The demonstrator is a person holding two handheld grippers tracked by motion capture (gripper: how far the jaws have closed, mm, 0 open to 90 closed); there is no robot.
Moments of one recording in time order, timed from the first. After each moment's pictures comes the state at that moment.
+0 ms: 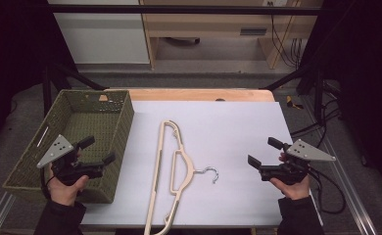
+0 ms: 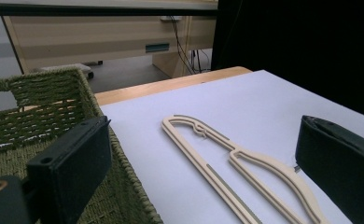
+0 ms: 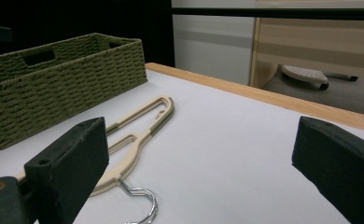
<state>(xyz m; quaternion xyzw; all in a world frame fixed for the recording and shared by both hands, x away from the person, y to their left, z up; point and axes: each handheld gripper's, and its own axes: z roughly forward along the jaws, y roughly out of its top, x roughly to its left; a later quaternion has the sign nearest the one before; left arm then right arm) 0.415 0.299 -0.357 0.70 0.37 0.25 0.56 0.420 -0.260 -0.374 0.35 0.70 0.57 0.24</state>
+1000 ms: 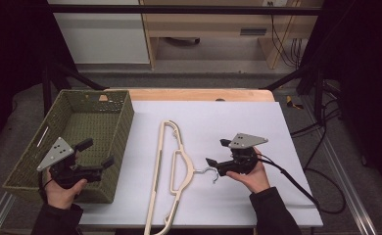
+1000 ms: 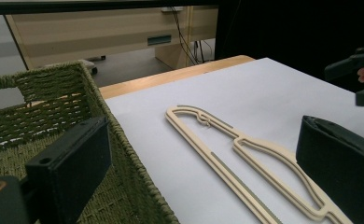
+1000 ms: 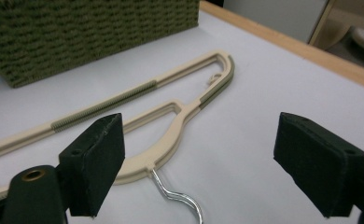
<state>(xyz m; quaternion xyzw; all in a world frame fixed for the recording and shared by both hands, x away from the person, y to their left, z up) 0.411 0.302 -0.359 0.71 0.37 0.26 0.54 0.471 -0.157 -0.403 0.28 0.81 0.48 0.17</state>
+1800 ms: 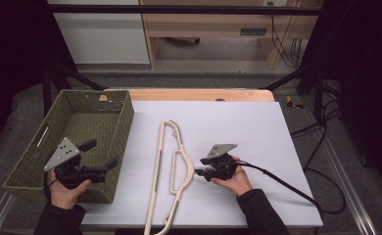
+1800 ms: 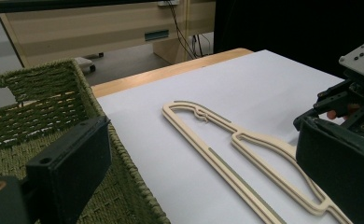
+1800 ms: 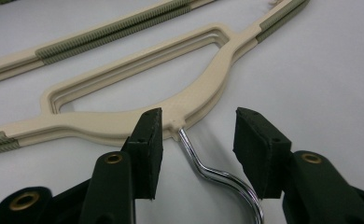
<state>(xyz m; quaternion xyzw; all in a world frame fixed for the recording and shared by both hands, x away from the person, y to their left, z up) 0.412 0.294 -0.362 0.72 0.36 0.26 0.53 0.487 -0.118 -0.465 0.25 0.87 0.41 0.09</state>
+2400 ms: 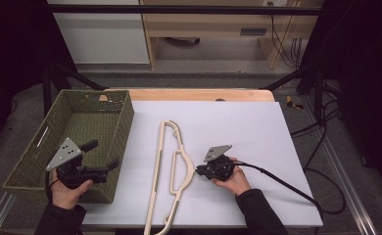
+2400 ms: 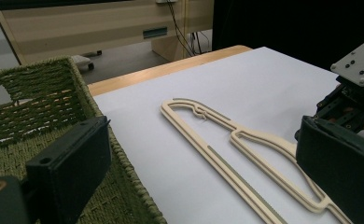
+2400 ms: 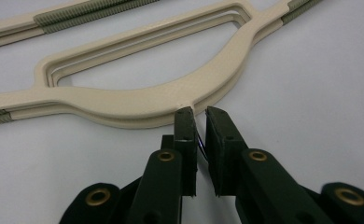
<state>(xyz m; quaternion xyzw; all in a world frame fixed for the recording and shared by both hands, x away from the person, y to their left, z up) 0.413 0.291 -0.363 0.73 0.36 0.26 0.52 0.491 -0.114 -0.475 0.22 0.89 0.39 0.08</state>
